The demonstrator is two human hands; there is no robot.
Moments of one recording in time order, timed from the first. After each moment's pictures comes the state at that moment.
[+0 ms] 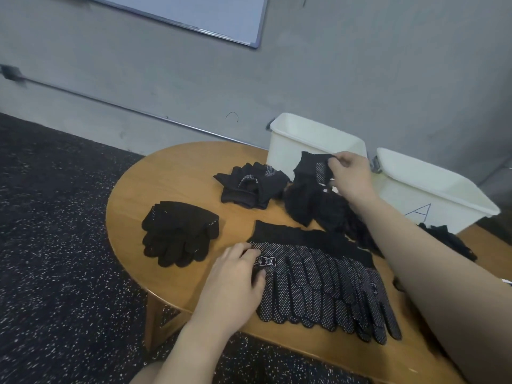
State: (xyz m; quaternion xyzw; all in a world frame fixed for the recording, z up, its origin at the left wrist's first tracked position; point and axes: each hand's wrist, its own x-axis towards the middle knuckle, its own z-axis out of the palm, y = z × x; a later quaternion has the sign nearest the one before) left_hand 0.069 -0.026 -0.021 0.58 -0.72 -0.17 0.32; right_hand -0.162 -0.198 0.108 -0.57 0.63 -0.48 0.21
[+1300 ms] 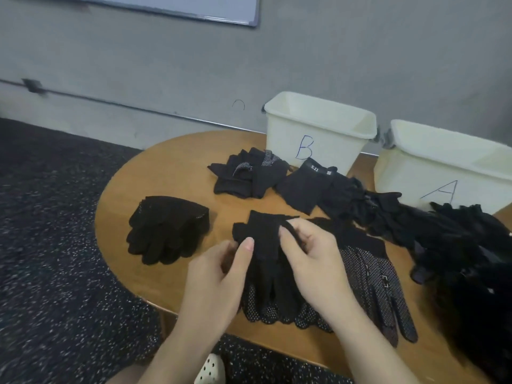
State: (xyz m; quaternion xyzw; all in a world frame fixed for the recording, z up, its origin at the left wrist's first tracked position) left_hand 0.053 -0.003 0.011 0.58 -0.55 -0.33 0.50; right_hand -0.109 -0.038 0.026 -0.65 0.48 -0.48 0.34
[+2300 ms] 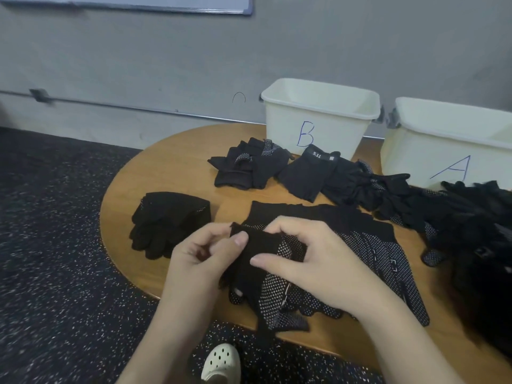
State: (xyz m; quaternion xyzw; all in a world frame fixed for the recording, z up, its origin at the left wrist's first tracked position) left_hand 0.066 0.007 0.026 0.42 -0.41 -0.54 0.60; right_hand -0.123 -0.022 0.059 -0.77 0.42 -0.31 0.36
